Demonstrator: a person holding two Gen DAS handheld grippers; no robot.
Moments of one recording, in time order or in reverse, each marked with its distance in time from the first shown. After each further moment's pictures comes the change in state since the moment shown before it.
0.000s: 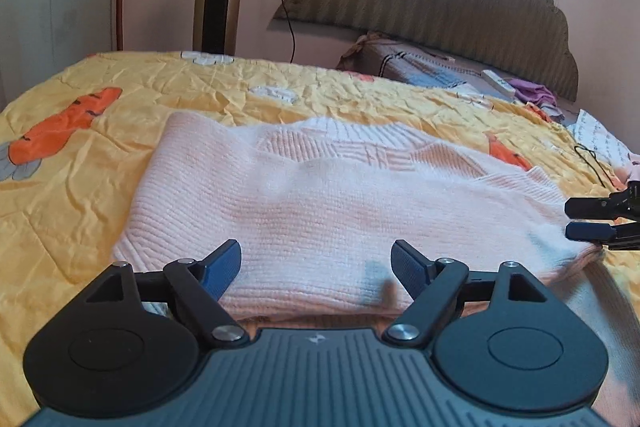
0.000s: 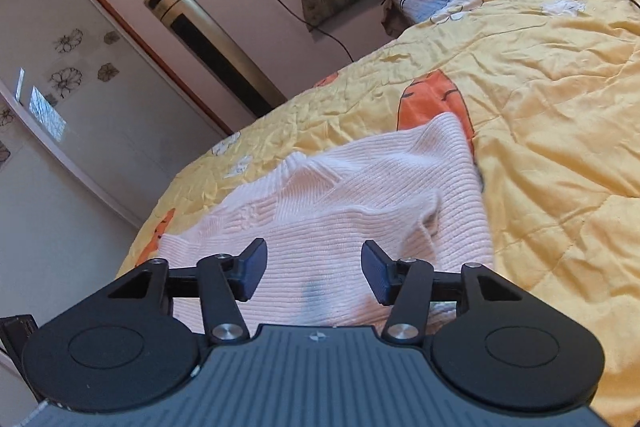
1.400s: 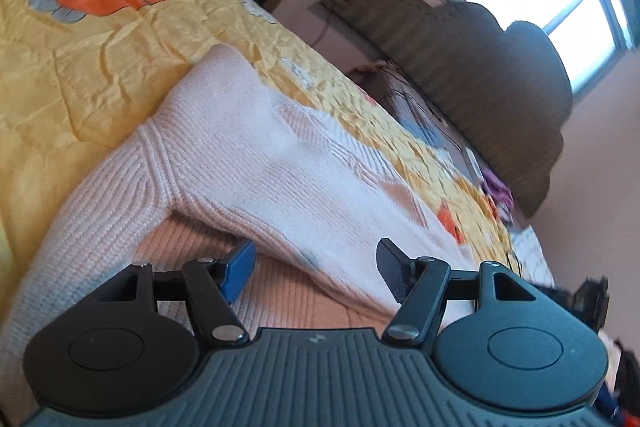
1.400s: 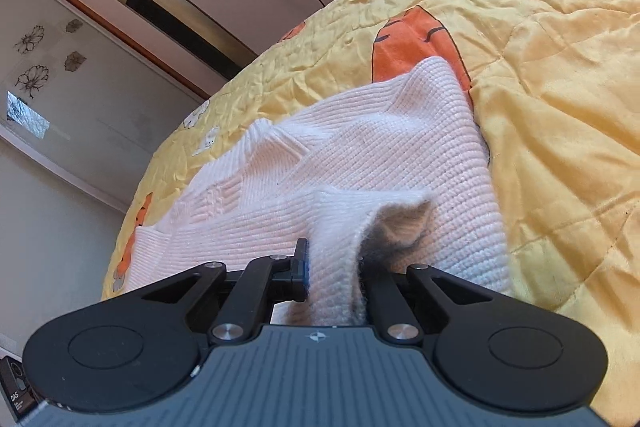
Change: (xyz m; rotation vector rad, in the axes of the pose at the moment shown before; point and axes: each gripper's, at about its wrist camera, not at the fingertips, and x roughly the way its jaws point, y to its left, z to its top) left arm -0.053 0.040 -0.015 -0.452 0.011 -0.220; right arm 0.044 -0.026 0.019 0.134 0.136 -0.017
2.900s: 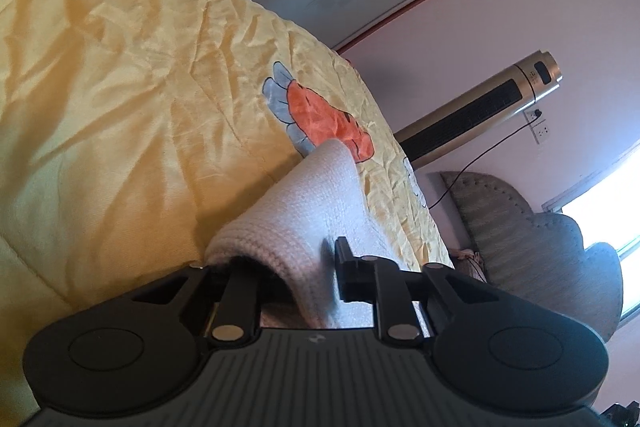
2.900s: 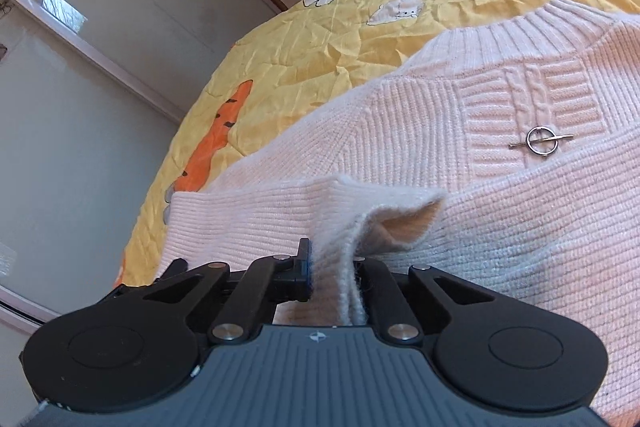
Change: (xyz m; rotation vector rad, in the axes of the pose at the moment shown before) left arm -0.018 0.151 0.041 -0.510 -0.425 0.191; right arm 0.155 0.210 -0.082 -0.183 0.201 0.093
